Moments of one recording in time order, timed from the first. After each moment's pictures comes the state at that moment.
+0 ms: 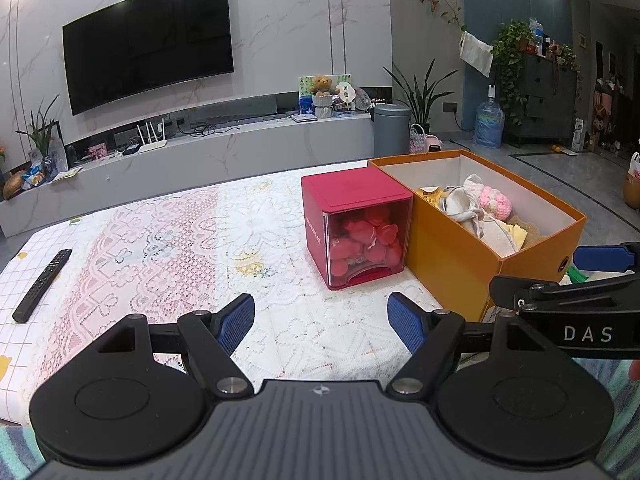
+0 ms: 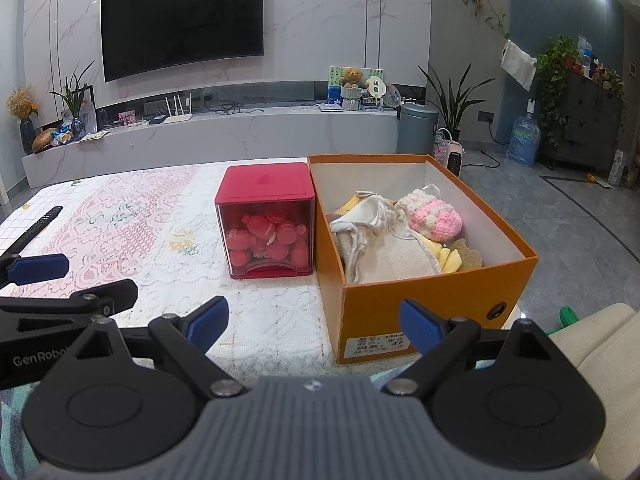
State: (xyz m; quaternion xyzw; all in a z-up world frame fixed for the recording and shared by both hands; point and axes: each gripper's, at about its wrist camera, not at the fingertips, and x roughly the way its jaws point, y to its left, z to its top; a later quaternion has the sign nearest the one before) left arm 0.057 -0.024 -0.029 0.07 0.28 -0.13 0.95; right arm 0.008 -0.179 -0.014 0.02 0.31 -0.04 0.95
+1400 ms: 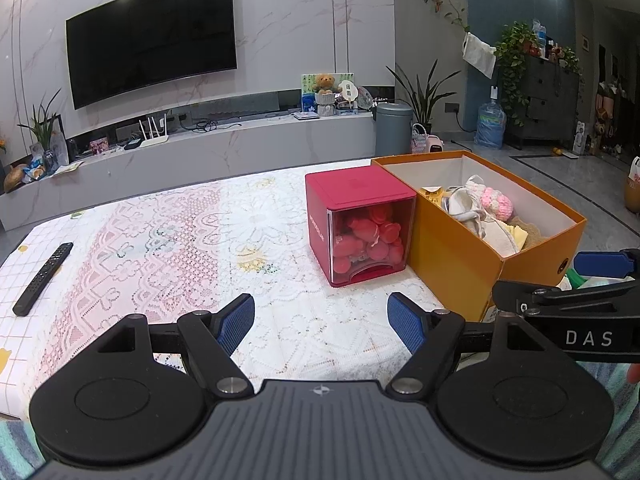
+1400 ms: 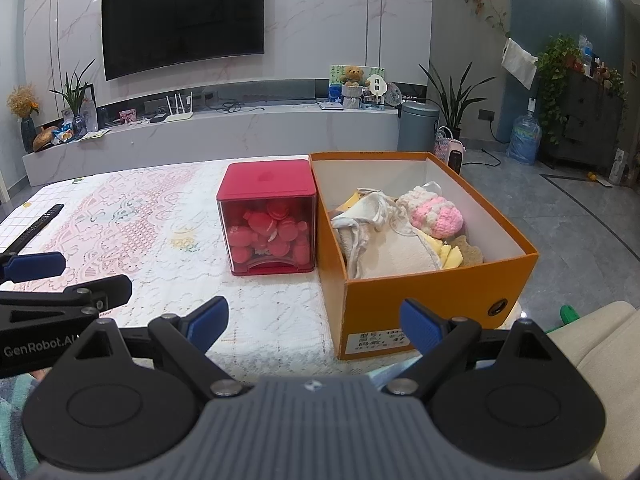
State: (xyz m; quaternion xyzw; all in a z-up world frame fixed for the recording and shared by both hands) left arm 0.055 -0.021 -0.030 0.06 0.28 -0.13 0.95; right arm 0.006 -0.178 -0.015 0.02 0.31 -0.04 0.95
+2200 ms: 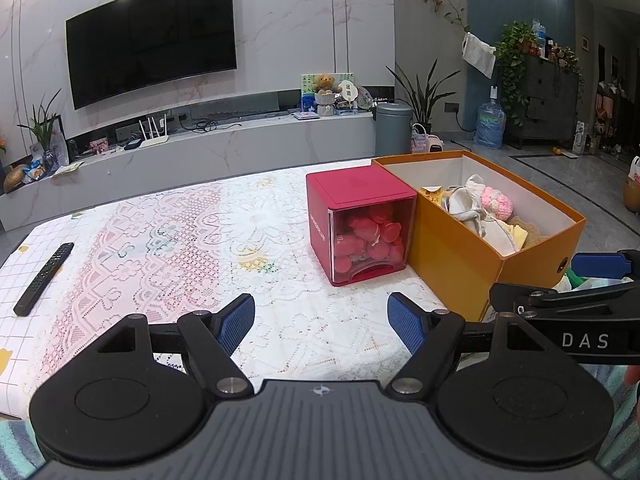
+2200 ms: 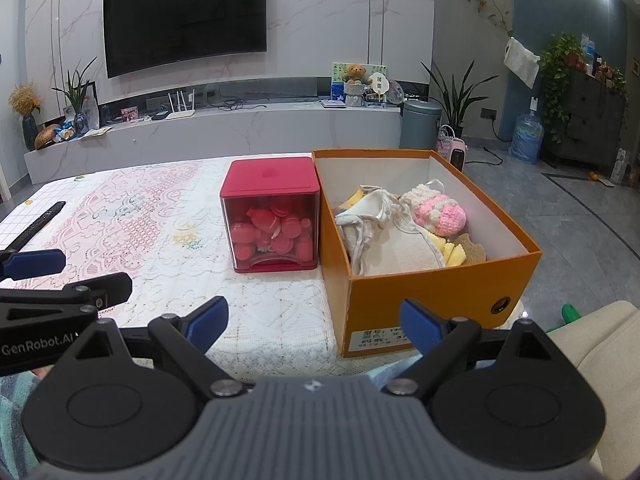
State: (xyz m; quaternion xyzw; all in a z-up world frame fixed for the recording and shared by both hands) left arm 0.052 -0.021 -0.028 0.06 0.28 -0.13 0.95; right arm 0.007 -0.176 -0.018 0.02 0.31 -0.04 0.95
